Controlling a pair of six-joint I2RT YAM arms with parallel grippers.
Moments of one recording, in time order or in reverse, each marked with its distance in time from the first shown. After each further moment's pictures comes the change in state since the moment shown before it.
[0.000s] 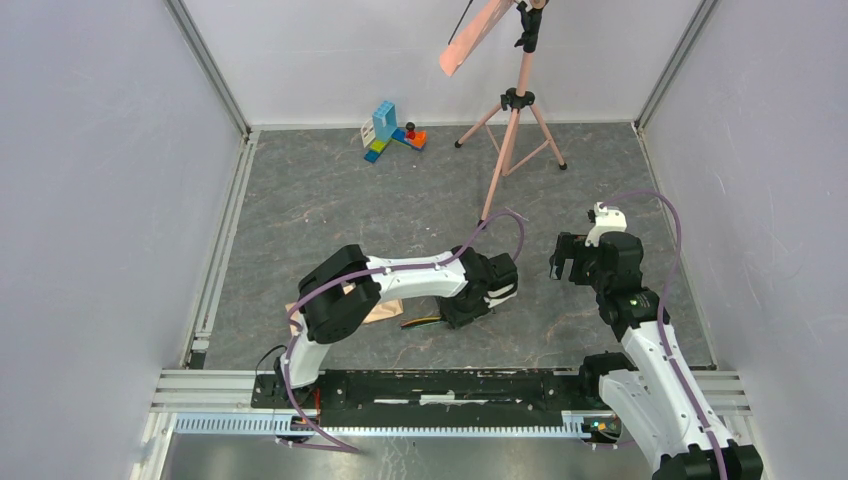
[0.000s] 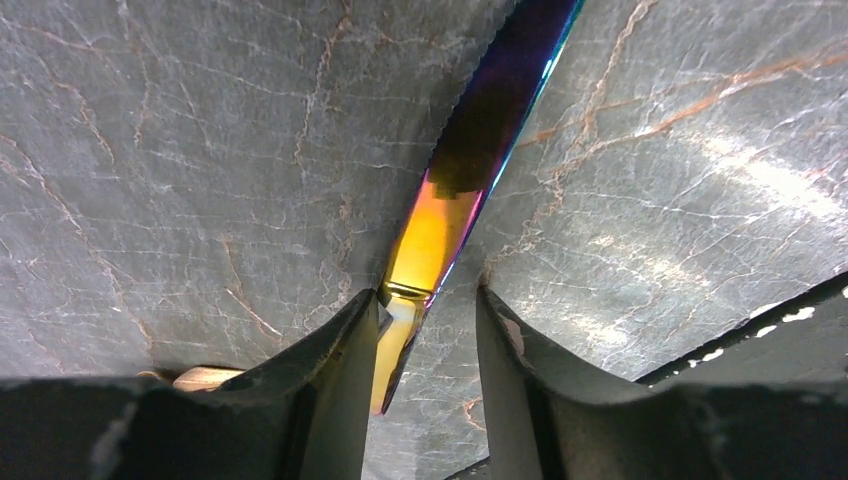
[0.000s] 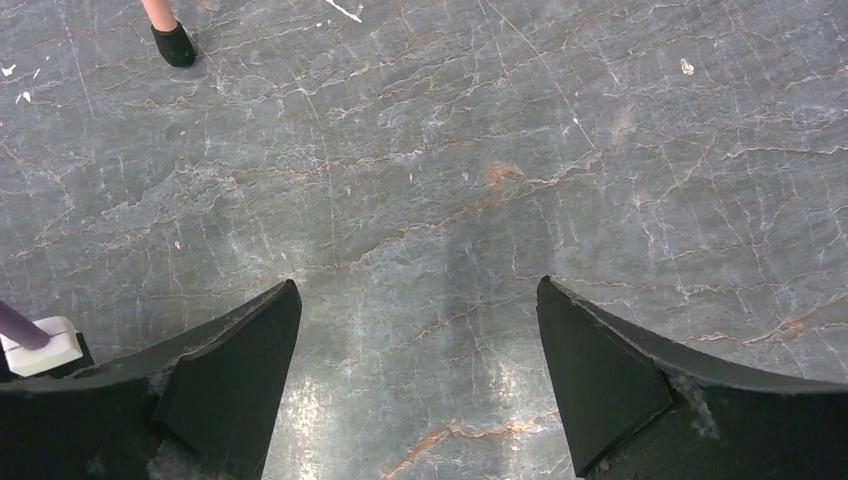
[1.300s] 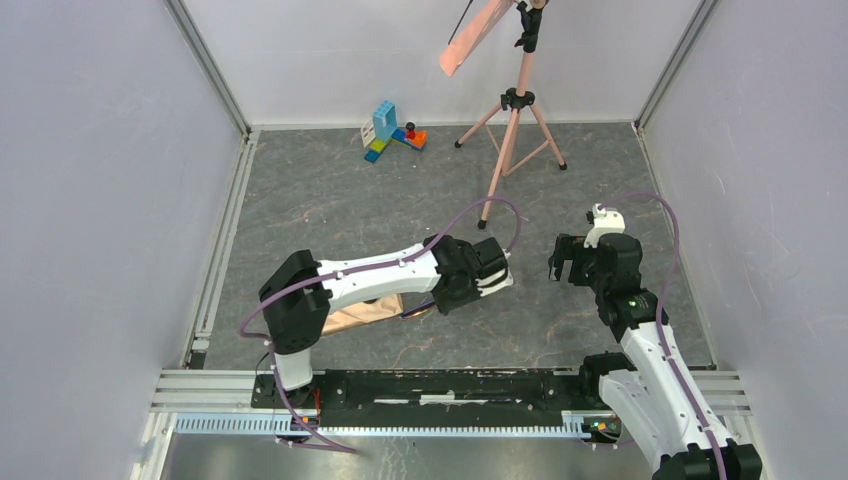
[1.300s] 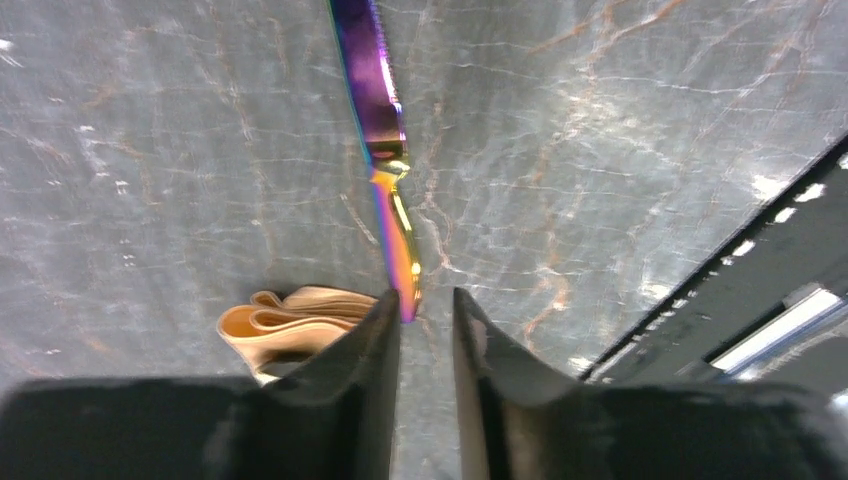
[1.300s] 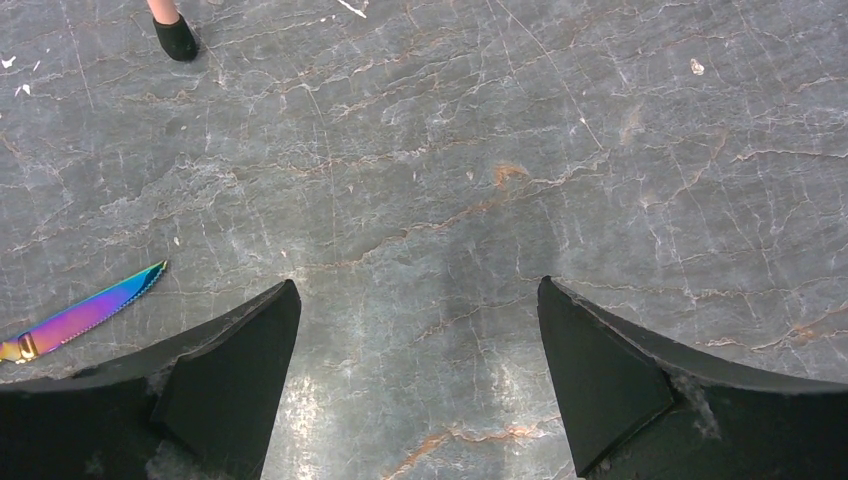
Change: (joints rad) left arm 0.004 -0.221 -0.037 -0.026 -0.099 0.130; right arm 0.000 -0.004 -0.019 0.020 -0.014 -0.008
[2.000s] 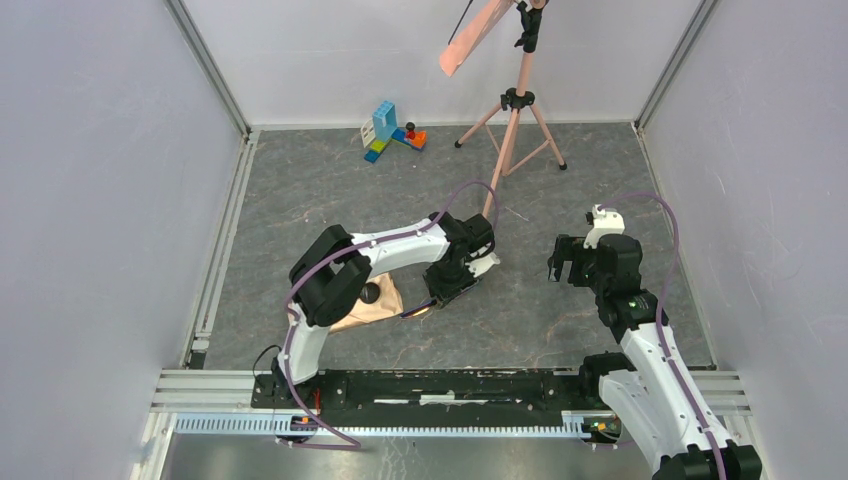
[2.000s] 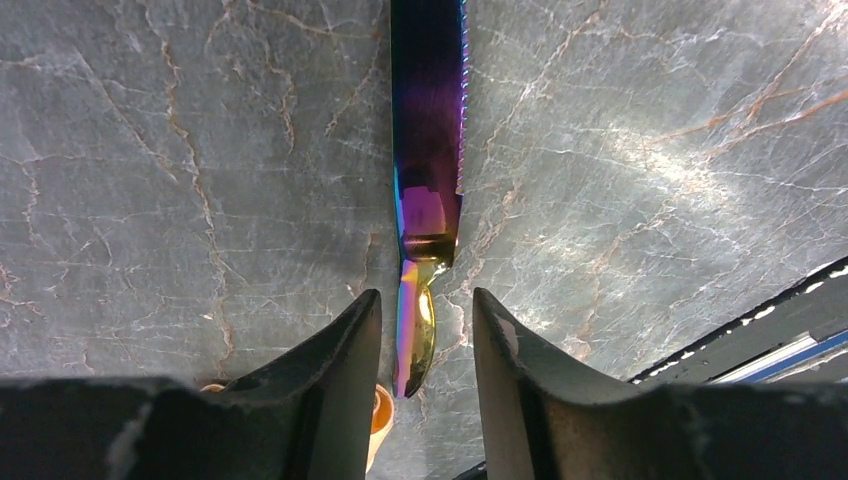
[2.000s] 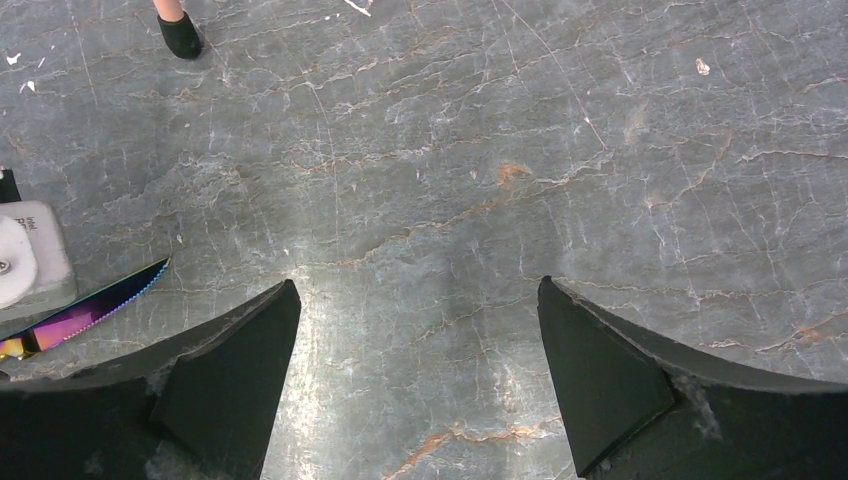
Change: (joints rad) left arm 0.195 0.224 0.084 -0.018 0.274 -0.014; right arm 0.000 -0.006 -0.005 0.002 -0.012 0.000
